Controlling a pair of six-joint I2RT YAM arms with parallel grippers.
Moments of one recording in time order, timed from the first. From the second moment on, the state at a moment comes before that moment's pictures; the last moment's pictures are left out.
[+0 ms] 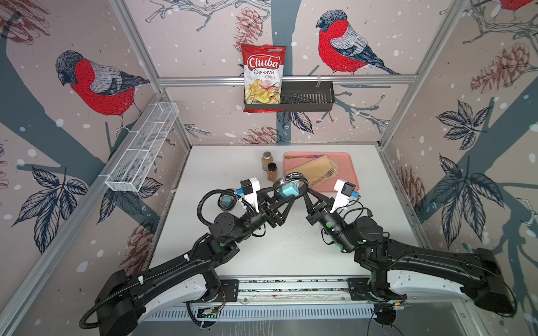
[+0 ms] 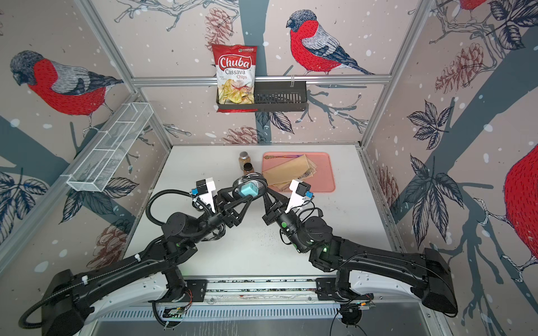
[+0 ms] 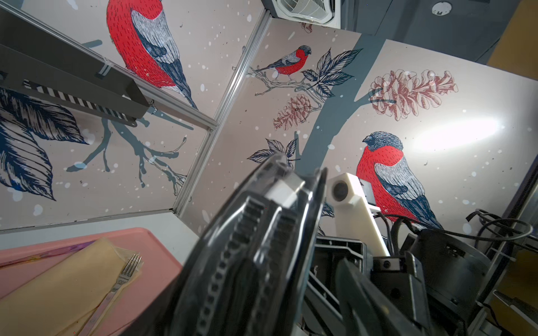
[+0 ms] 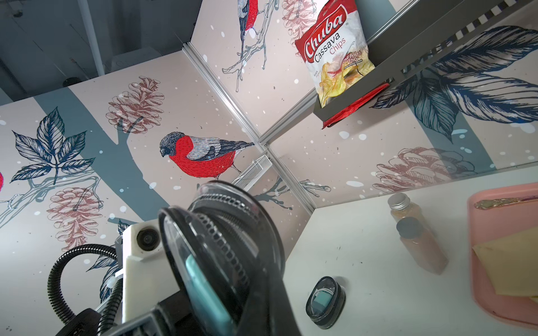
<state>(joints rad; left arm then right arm) -0.93 0.90 0.52 0.77 0.10 -0.53 1.28 0.96 0.64 0.61 0.54 0.52</state>
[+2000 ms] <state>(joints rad) -0.93 0.82 0.99 -0.38 0.10 -0.58 1.07 0.92 0.68 0.29 0.14 0.07</state>
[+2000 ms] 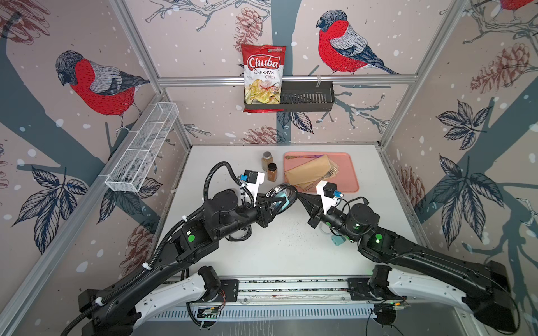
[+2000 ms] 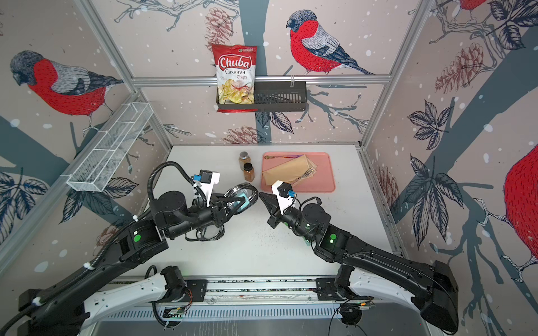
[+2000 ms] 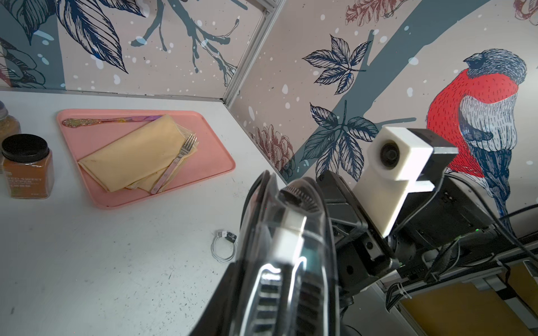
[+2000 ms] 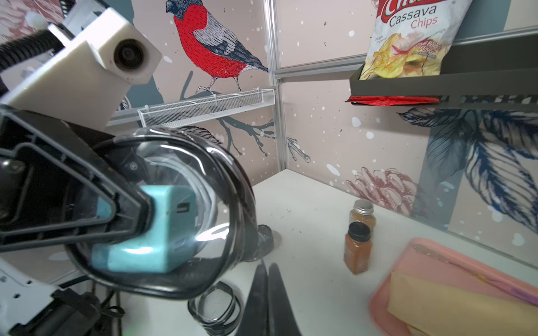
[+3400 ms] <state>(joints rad) -0.93 0.98 1.05 -0.58 0.12 -0.52 0.94 0.96 0.80 0.06 -0.08 -0.59</state>
